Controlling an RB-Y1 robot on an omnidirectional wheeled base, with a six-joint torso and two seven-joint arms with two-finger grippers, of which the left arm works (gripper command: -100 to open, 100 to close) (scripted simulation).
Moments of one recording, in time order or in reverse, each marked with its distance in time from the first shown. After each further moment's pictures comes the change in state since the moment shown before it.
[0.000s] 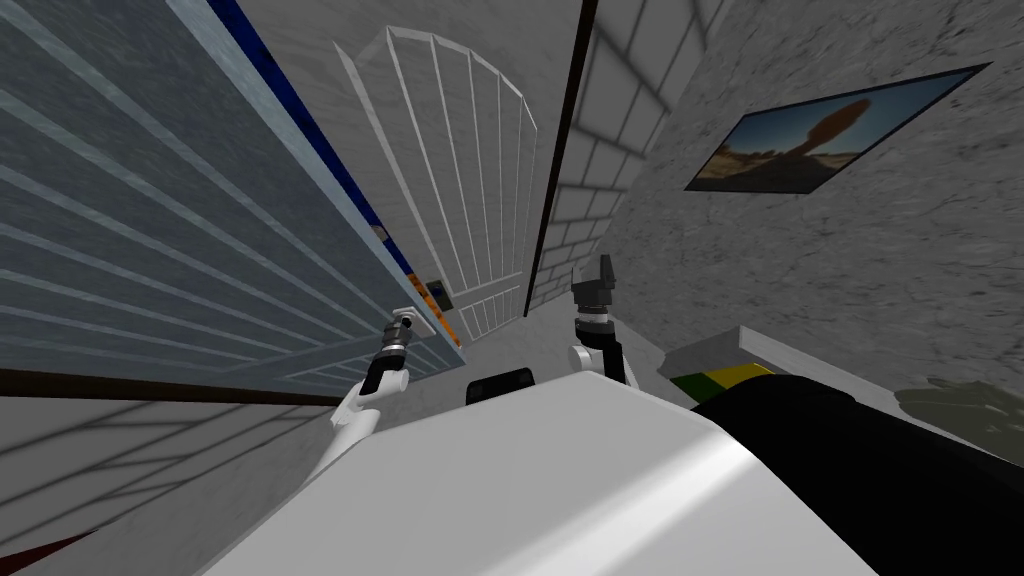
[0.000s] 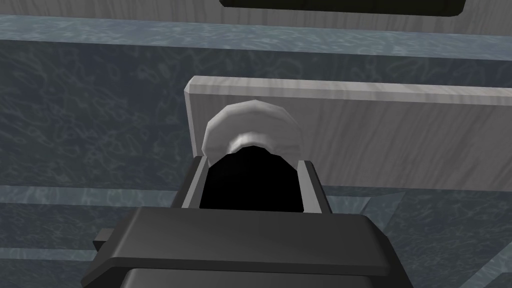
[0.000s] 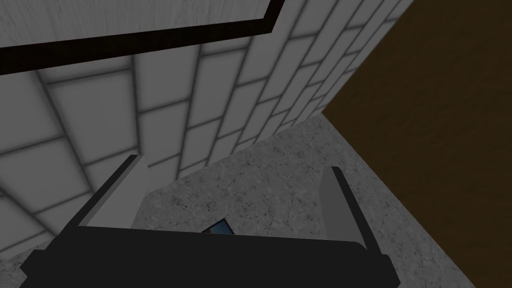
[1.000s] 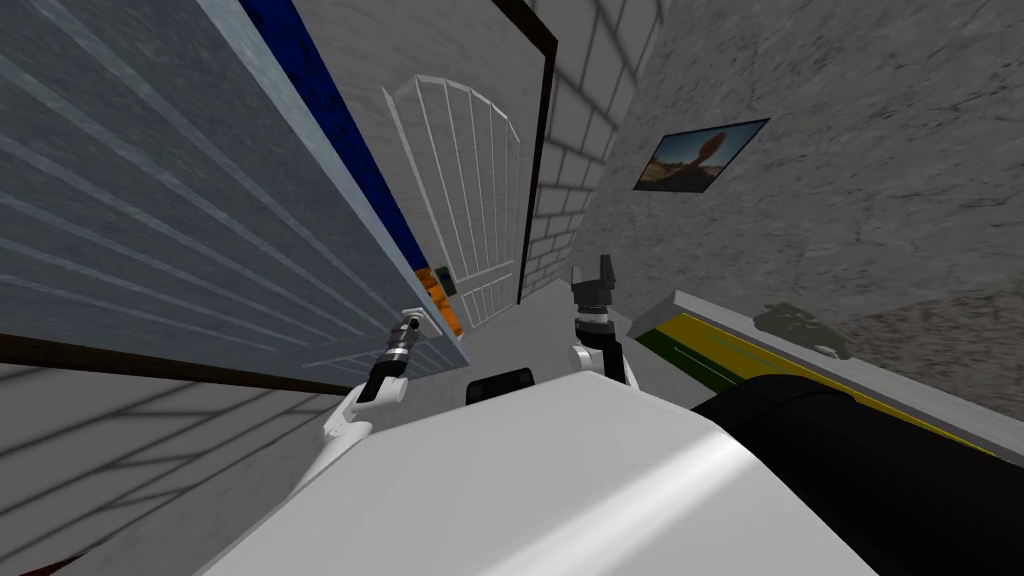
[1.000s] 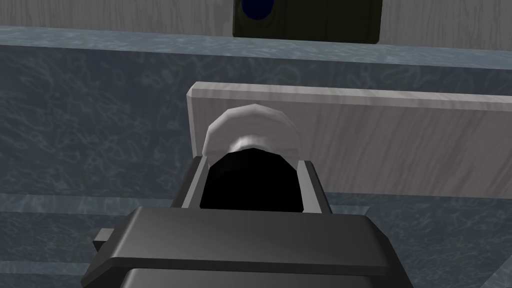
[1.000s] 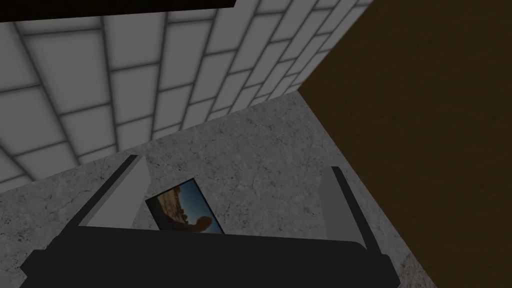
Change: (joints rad) arm 0.077 0.081 -0.134 -0.099 -0.014 -0.026 0.093
